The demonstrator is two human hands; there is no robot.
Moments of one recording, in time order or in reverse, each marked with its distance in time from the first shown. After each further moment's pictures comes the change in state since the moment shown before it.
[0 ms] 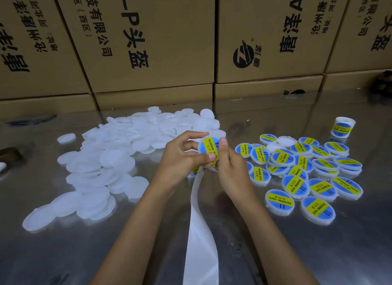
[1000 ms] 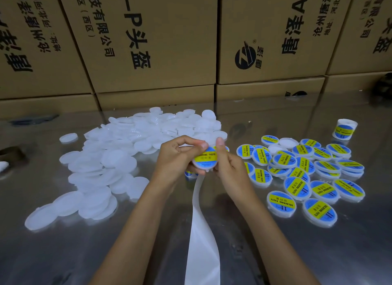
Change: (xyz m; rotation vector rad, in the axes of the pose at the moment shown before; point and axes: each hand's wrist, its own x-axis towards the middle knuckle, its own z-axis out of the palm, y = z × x) left_hand 0.004 -0.005 -0.010 -0.018 0.084 -0.086; right_hand -0.002 0.000 0.000 0.125 -0.152 0.029
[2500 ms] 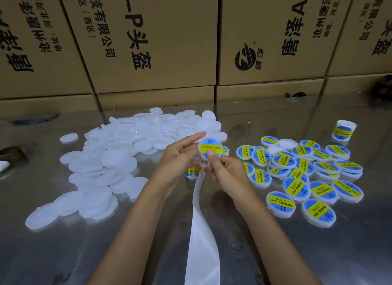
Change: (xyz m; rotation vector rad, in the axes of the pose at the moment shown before) left_hand 0.007 -0.006 -0.001 -0.039 -0.113 -0.005; right_hand 0.001 0.001 0.000 -0.061 0.016 0.173
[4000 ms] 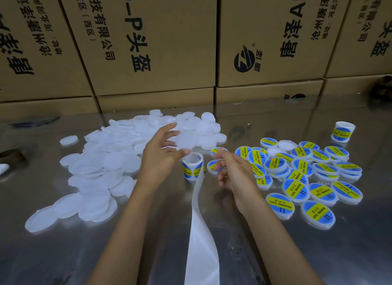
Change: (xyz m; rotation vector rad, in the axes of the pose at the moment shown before) left_hand 0.002 0.005 -0.027 0.315 0.296 0.186; right_hand 0.005 -0.004 -0.010 0.387 0.061 0.203
